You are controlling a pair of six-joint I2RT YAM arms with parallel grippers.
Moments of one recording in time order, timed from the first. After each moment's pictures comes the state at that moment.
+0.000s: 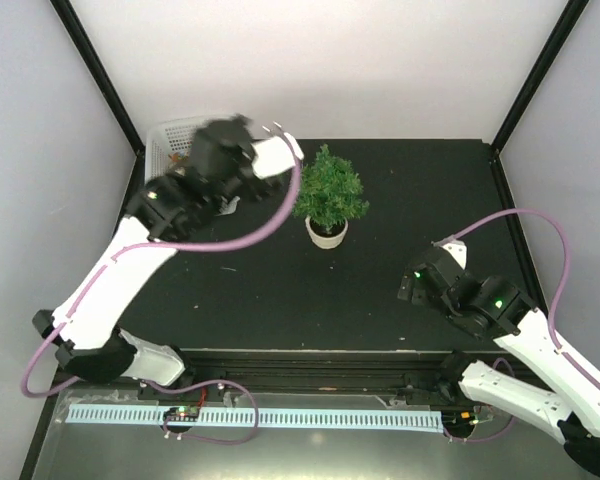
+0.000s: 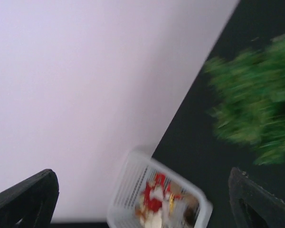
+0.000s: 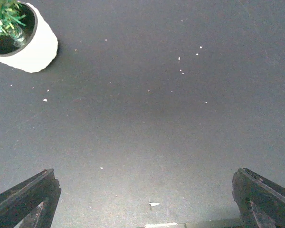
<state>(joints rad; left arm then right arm) -0.84 1.40 1.82 -0.83 -0.46 0.75 0.79 0.79 0.97 -1.24 0.44 0.85</state>
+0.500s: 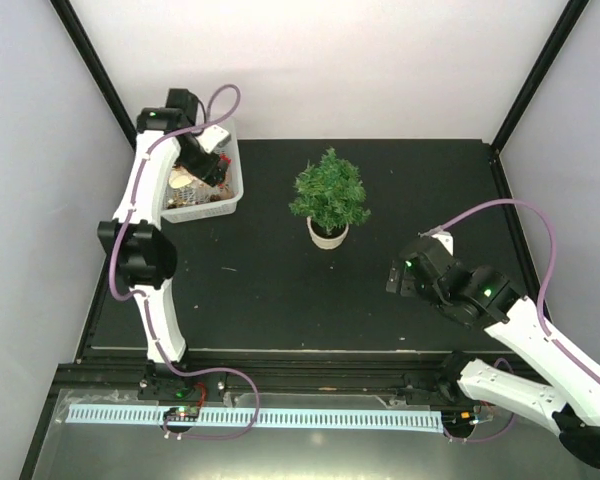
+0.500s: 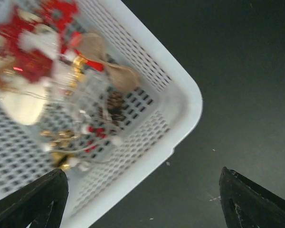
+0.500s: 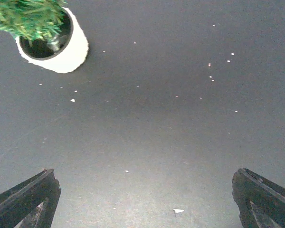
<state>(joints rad) -0.06 2.01 2.24 -1.34 0.06 0.47 0.79 0.87 1.02 -1.17 0.38 0.82</state>
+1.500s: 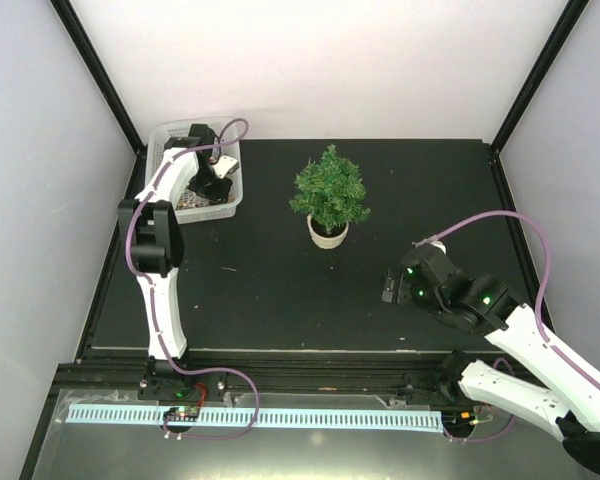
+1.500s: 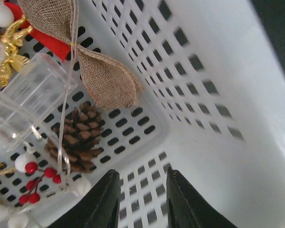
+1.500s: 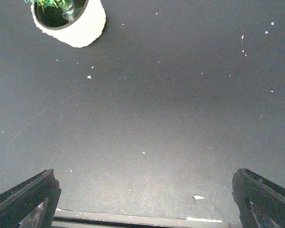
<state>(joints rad) -0.06 2.20 1.99 -1.11 0.10 0.34 0.79 0.82 0.93 -1.10 0.25 0.82</state>
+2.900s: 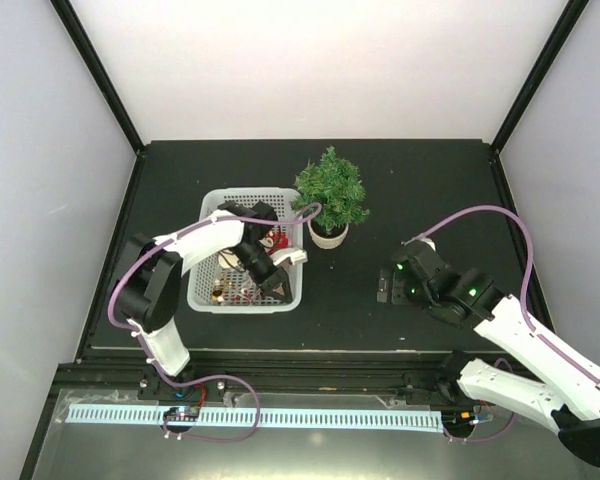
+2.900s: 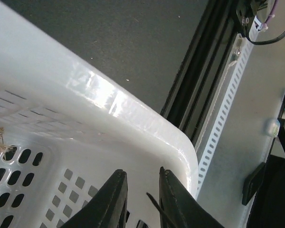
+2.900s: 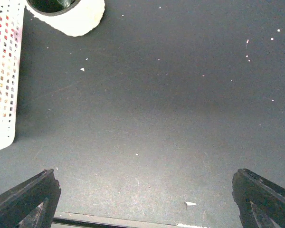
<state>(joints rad) -0.50 1.75 1.20 -1.15 0.76 0.43 0.79 0.89 0.92 -1.06 0.25 0.74</state>
